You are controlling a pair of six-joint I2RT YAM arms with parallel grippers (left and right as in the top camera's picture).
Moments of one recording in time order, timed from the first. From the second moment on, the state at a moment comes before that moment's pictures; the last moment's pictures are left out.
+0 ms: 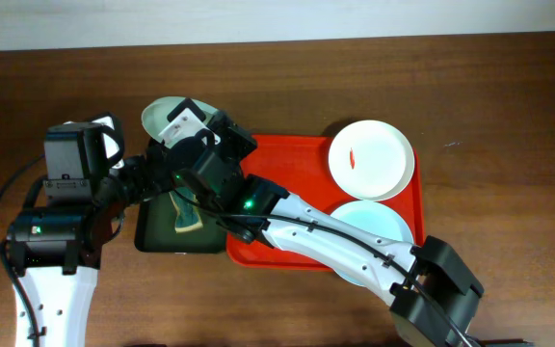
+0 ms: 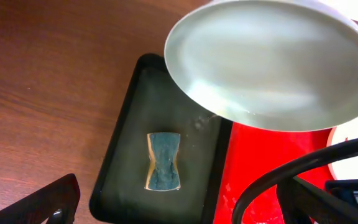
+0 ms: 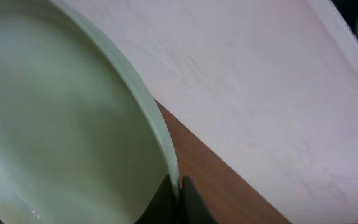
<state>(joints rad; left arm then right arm) 0.00 1.15 1.28 -0.99 0.03 -0.29 0.97 1.92 1.56 -0.11 0.85 -0.37</state>
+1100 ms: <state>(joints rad) 0.00 1.15 1.28 -0.99 0.03 -0.29 0.98 1.92 1.56 -0.11 0.85 -0.42</state>
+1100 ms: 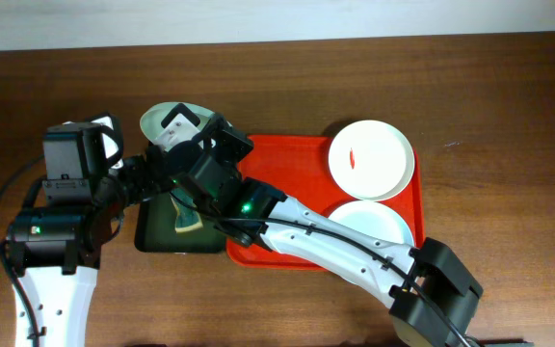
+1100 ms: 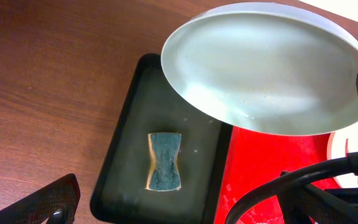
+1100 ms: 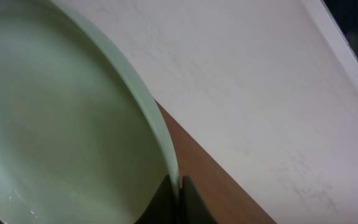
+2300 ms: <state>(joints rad) 0.00 1.15 1.28 -0.99 0.04 -0.29 0.52 1.89 1.57 -0.64 -0.16 0.45</state>
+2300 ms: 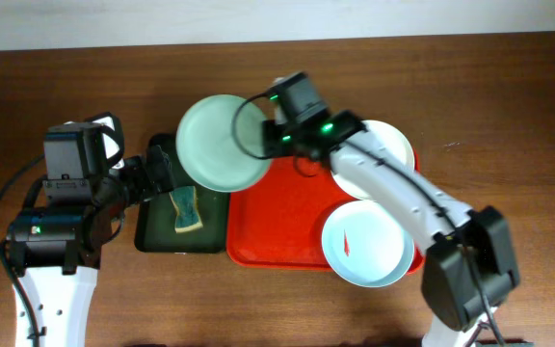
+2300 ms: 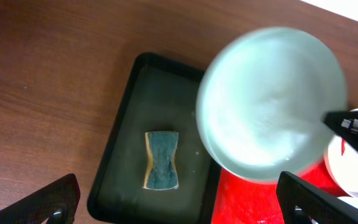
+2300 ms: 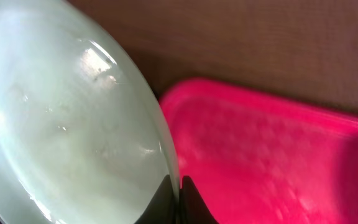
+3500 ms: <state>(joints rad) 0.00 1.15 1.28 -0.99 0.03 -0.30 -0.71 1.83 1.22 -0.98 -0.24 0.45</state>
